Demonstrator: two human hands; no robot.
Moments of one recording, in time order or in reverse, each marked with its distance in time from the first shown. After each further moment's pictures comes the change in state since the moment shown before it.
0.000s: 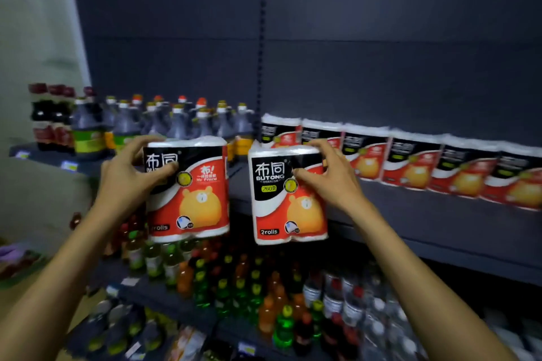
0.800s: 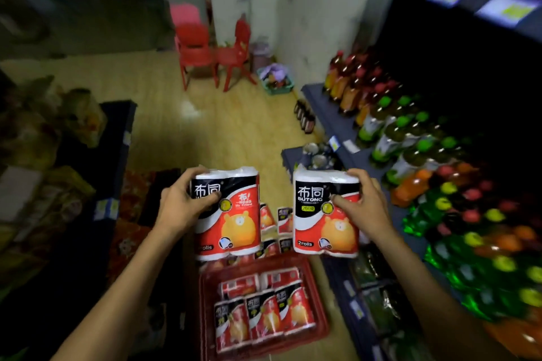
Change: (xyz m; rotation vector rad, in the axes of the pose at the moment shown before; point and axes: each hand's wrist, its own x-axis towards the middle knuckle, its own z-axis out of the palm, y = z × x) left_hand -0.364 -0.339 -0.139 0.387 0.370 -0.910; right_hand -0.181 0.017 0.540 0.217 -0.858 -0.111
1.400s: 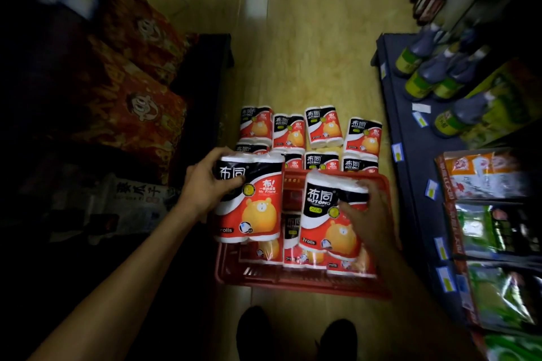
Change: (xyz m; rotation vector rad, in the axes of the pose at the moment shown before) left_hand -0.088 -0.360 0.176 -0.077 0.004 -0.334; right_hand -0.075 0.284 0.387 0.112 -0.280 0.136
